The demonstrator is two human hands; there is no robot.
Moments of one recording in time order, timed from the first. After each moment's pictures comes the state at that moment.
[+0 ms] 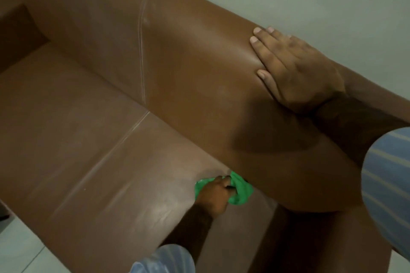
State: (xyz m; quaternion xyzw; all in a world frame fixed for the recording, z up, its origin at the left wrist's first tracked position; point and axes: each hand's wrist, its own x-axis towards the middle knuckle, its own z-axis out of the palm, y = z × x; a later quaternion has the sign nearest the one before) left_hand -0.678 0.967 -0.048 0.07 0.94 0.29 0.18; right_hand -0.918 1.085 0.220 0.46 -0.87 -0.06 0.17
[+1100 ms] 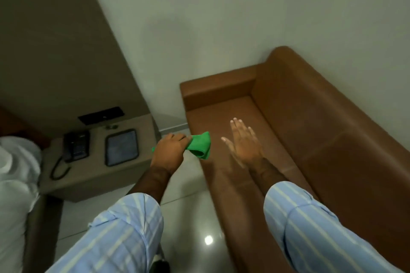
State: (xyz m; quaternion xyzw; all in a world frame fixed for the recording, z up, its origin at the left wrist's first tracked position) left_hand -0.290 0.494 0.383 -0.32 0.95 0.02 -0.03; right_hand -0.511 0.619 0.362 0.54 -0.83 0.12 -0.11
